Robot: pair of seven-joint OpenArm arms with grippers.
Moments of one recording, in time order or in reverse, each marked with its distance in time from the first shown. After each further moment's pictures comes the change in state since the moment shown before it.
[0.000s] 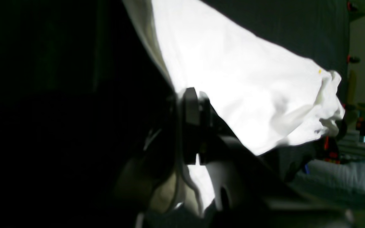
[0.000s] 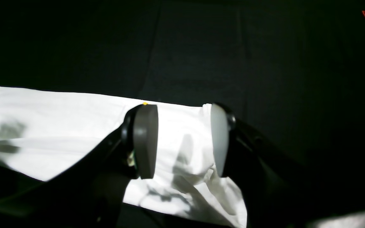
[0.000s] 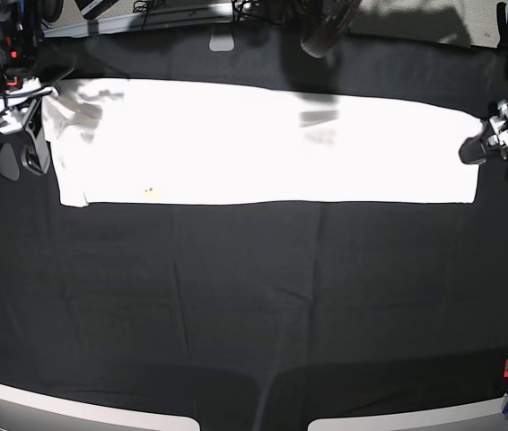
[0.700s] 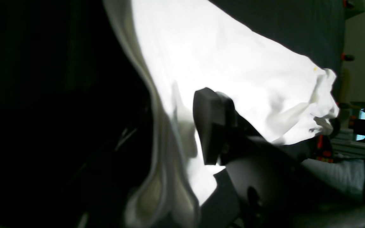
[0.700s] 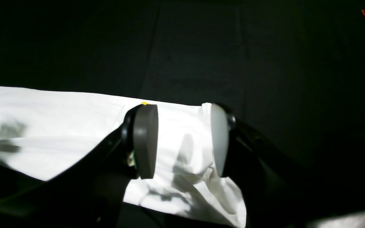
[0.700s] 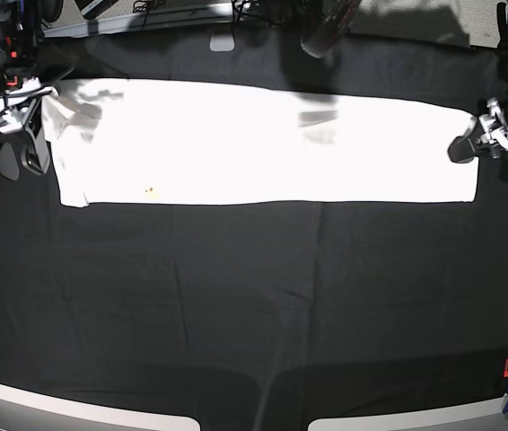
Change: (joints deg) left arm 0.0 2.1 0.0 0.0 0.0 0.0 0.0; right arm 0.0 0.0 0.0 0.0 0.0 0.0 0.0
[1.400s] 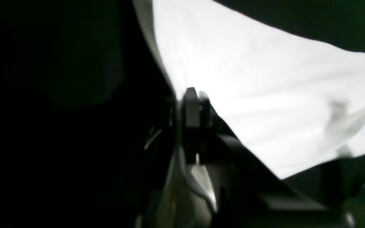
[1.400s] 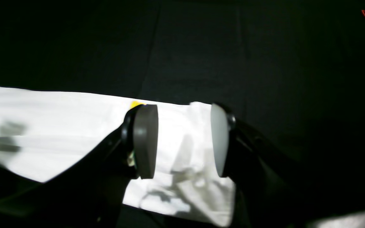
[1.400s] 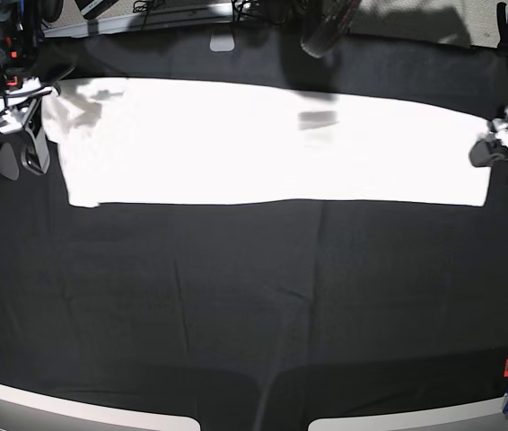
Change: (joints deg) left arm -0.1 -4.7 0.3 -0.1 13.7 1.9 -14.3; right arm 0.0 0.0 0.0 0.0 0.0 0.0 0.0
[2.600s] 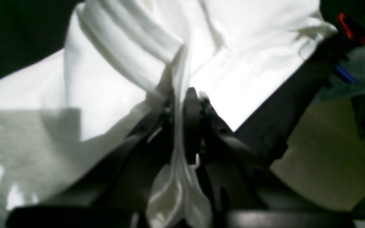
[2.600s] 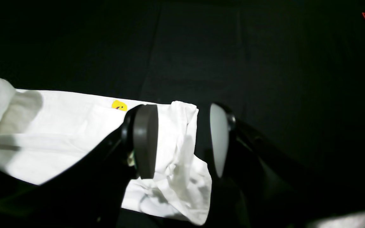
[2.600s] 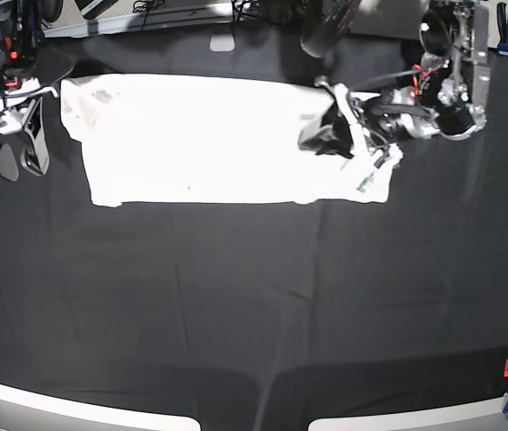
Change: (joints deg) left arm 6.7 20.2 29.5 39.5 16.3 2.3 2.3; right arm 0.0 0.5 0.0 0.0 0.2 0.0 0.0
